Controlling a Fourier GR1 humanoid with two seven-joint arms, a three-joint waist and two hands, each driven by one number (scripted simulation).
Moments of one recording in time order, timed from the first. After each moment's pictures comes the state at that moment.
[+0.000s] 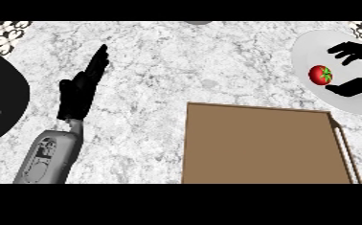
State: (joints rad) left arm -0.32 0.22 -0.07 -1.39 -0.04 0.07 0.10; right arm -0.84 -0.67 -0.18 -0.22 0.65 -0.01 -0.53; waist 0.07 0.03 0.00
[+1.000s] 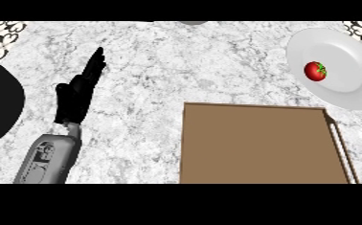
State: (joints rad) left arm -0.29 0.21 -0.05 -1.41 -0.05 0.08 0.10; right arm -0.84 -0.83 -0.54 -0.10 0.31 0.21 -0.60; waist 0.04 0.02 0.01
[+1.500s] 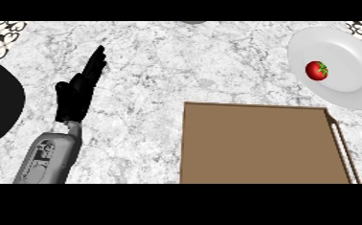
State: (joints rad) left arm -0.30 0.21 -0.05 -1.41 -0.05 0.07 0.09; right arm -0.72 -1.00 -0.60 -0.09 0.25 0.37 -0.63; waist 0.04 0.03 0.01
